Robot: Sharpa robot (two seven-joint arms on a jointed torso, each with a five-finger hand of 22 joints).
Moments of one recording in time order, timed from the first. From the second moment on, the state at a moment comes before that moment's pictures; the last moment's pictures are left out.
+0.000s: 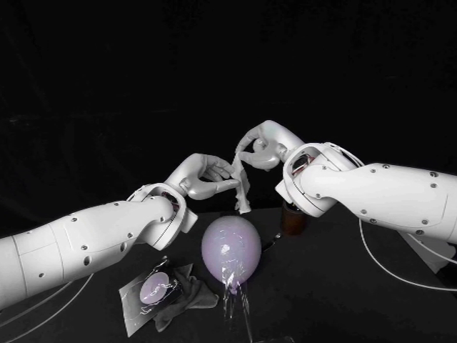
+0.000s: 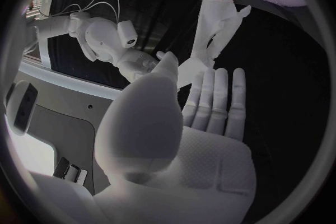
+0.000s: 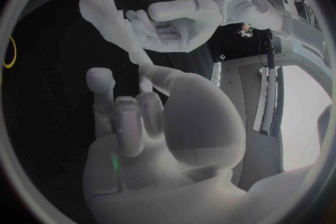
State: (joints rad) left arm 1.31 -0.58 -0.11 1.32 -0.73 -0.55 0.28; left_hand 1.49 -0.17 0.06 0.27 0.05 0.79 0.20 0.26 0.48 0.80 0.17 0.58 0.19 0.67 0.13 1.02 0.28 0.16 0.69 0.28 0.53 0.34; right arm 1.50 -0.66 -0.13 1.53 -1.05 -0.59 -0.26; right_hand 1.28 -0.07 0.69 -0.02 0.05 0.99 0.09 0.43 0.49 1.46 0.01 1.41 1.31 1.47 -0.05 1.56 1.31 0.14 1.15 0.07 0.90 1.23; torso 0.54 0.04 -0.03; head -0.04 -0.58
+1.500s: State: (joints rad) left arm 1.31 -0.59 -0.11 1.32 -0.65 -0.56 0.27; left_hand 1.72 -0.02 0.13 0.28 0.05 0.92 0.18 0.31 0.40 0.85 0.15 0.49 0.09 0.69 0.11 1.01 0.26 0.16 0.72 0.28 0.49 0.30; right arm 1.50 -0.66 -0.13 1.52 -1.05 -0.60 -0.25; right_hand 1.28 -0.07 0.69 -0.02 0.05 0.99 0.09 0.43 0.49 1.46 0.01 1.41 1.31 1.46 -0.04 1.56 1.31 0.14 1.16 0.07 0.90 1.23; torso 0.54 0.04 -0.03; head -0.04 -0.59
